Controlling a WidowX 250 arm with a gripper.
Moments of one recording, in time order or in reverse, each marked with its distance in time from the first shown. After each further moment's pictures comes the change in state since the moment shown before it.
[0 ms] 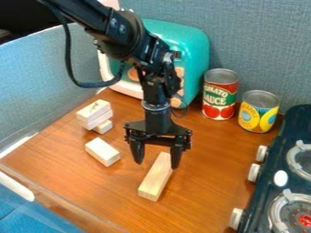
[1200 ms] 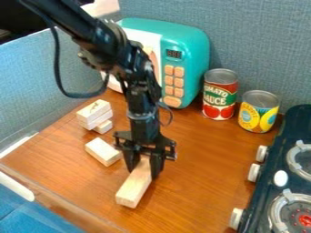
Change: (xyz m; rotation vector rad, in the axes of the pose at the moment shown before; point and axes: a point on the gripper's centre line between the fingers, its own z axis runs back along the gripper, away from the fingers) arm -0.007 0.020 -0.014 -0.067 0.064 -0.143
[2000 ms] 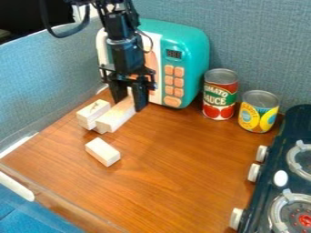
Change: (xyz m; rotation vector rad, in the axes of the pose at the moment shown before) arm 0.051 0.042 0.081 -0.031 -0.013 -0.142
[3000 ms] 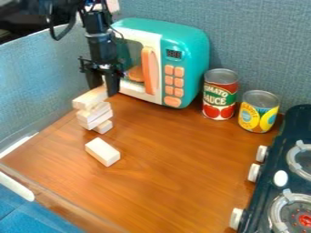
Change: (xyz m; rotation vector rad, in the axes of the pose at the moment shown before) arm 0.038 0.090 -0.015 0.019 0.098 0.043
